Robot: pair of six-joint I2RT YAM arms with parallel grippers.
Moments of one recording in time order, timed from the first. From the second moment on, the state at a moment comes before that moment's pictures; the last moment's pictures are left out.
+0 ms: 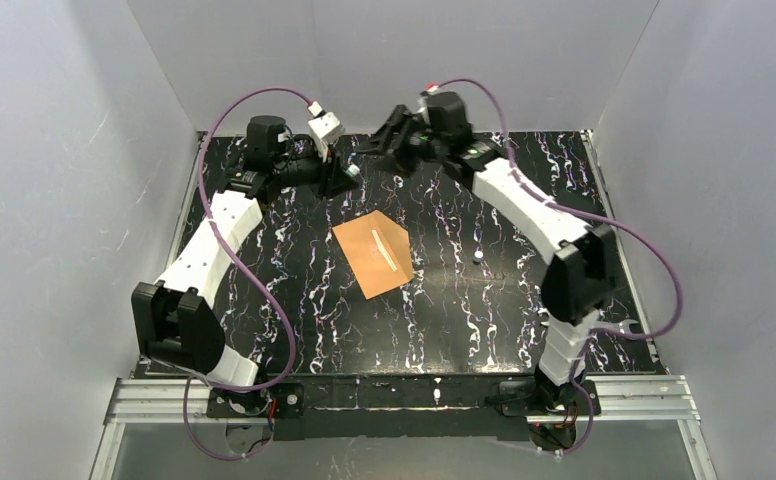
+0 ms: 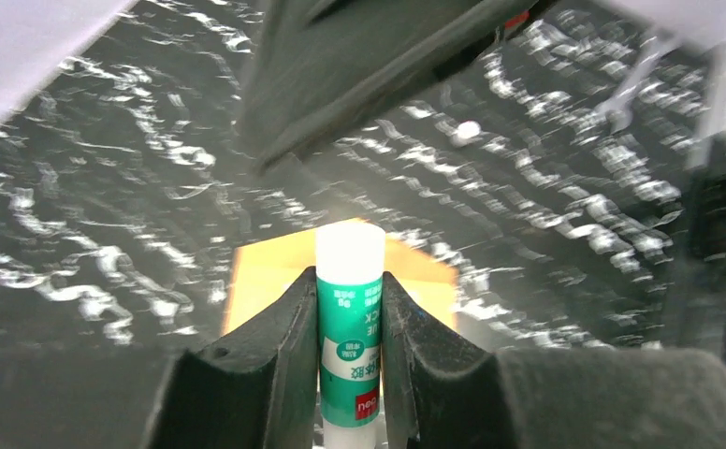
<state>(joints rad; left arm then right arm) -0.25 1.48 1.36 -0.41 0.77 0.35 0.65 1.92 1.89 -0.41 -0.32 1.10</state>
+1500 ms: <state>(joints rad) -0.27 1.52 1.38 -0.08 1.29 -0.44 0.55 1.64 1.40 0.40 -0.92 0.88</state>
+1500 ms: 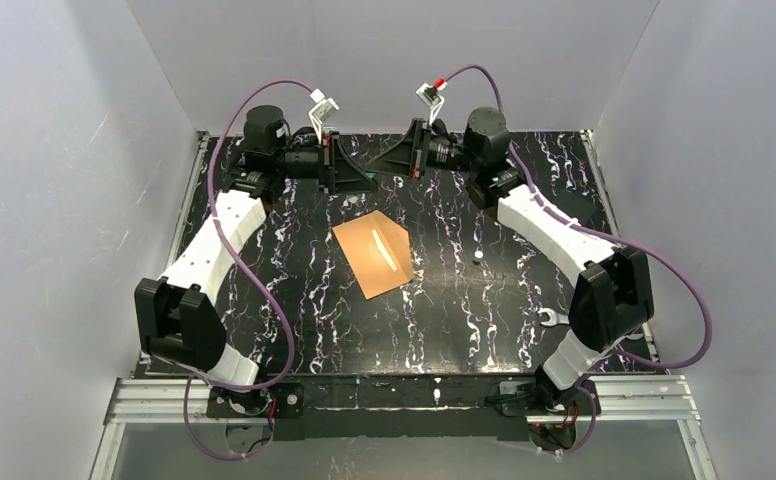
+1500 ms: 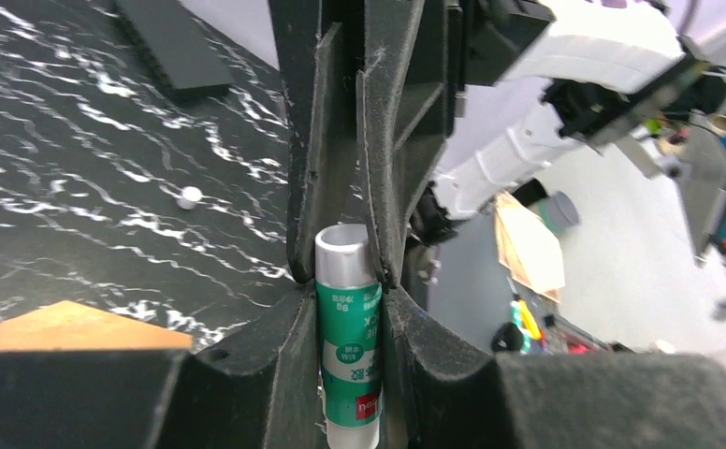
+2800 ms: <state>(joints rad) -0.30 1.56 1.43 -0.15 1.08 -0.27 0.55 1.59 1.37 0.33 -0.70 0.89</state>
